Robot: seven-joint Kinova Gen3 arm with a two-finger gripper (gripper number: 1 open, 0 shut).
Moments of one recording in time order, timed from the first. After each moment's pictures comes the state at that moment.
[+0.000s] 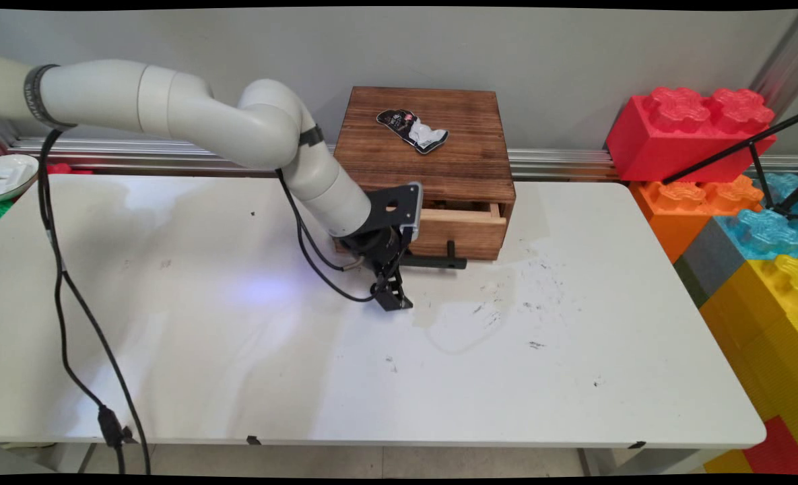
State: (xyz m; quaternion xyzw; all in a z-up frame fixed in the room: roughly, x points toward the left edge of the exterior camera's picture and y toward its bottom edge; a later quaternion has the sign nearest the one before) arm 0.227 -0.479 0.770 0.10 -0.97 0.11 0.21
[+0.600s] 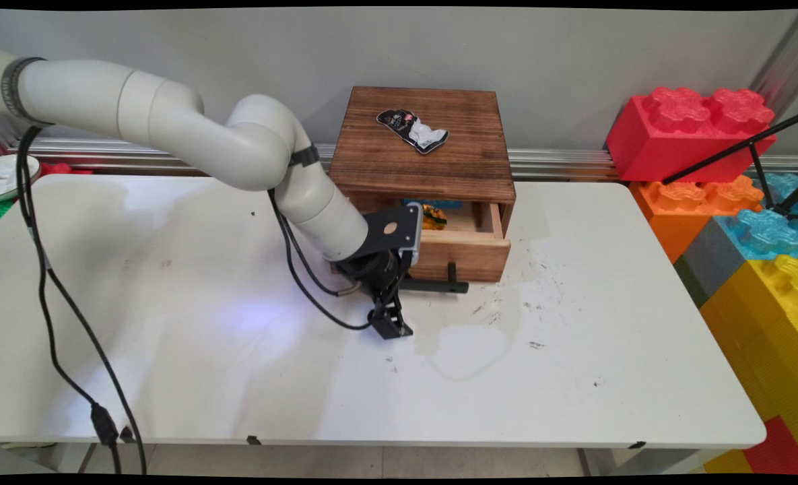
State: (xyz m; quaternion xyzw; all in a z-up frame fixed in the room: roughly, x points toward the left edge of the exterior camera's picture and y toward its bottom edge) arm 0.212 -0.438 0.771 0.11 -0.97 0.09 0.22
